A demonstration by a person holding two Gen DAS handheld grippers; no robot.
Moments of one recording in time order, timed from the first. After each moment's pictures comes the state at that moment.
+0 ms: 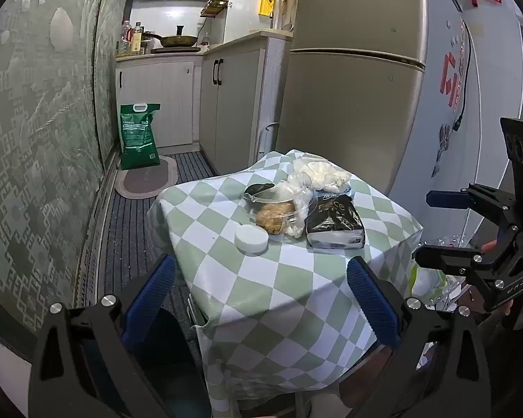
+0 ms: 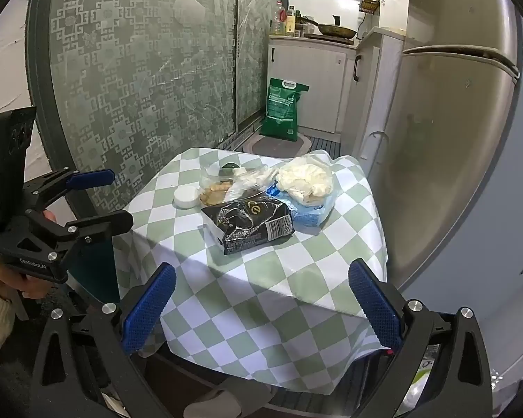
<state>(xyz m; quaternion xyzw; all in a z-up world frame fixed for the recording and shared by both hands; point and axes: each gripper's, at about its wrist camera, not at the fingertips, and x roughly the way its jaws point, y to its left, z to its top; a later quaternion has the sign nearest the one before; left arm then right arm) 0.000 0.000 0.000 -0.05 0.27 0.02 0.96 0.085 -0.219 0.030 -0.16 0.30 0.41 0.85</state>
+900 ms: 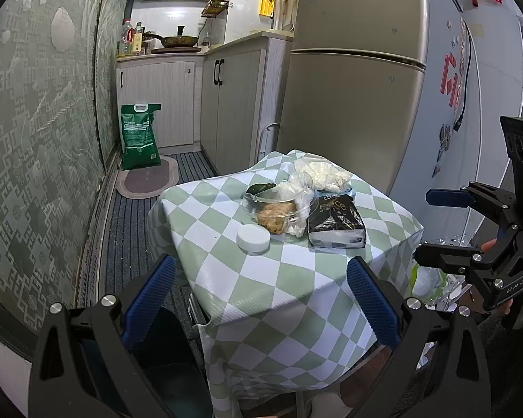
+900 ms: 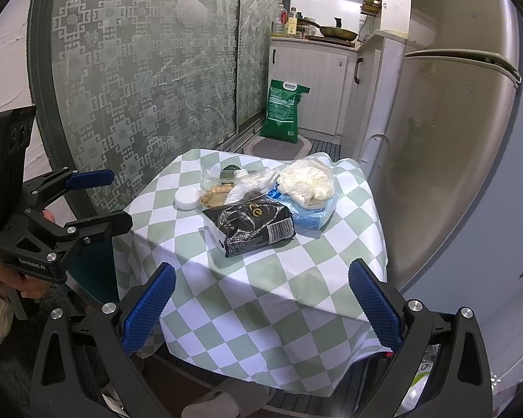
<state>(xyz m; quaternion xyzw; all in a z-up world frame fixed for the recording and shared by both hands) -0.001 0.002 -0.003 -0.05 0.27 0.01 0.96 0.085 -0.217 0.030 -0.16 0.29 0.41 0.85</state>
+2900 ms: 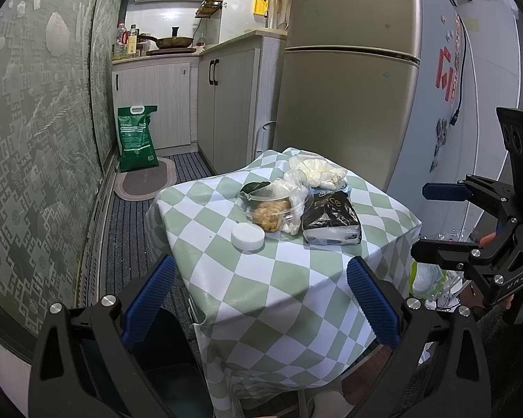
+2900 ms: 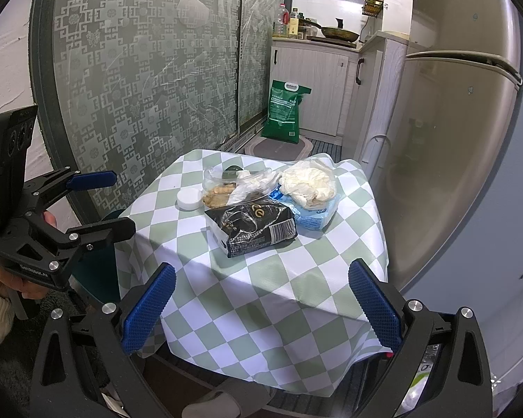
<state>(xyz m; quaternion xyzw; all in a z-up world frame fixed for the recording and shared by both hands) -0.002 -0.004 0.001 -0.05 0.27 0.01 0.96 0.083 -0.216 0.033 -0.16 0.29 0.41 0.85</state>
